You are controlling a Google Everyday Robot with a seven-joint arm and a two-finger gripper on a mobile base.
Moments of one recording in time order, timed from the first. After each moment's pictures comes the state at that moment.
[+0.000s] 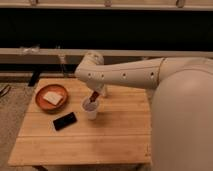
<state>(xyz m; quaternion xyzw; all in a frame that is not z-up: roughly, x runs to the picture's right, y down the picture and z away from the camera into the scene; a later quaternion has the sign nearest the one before) -0.046 0.006 0.790 -0.16 -0.06 -0.50 0.85</state>
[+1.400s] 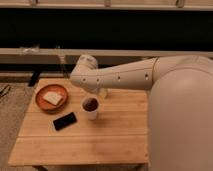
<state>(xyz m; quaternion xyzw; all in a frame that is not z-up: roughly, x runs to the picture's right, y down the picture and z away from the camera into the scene) -0.052 0.017 0.782 -0.16 -0.05 -0.51 0.84</state>
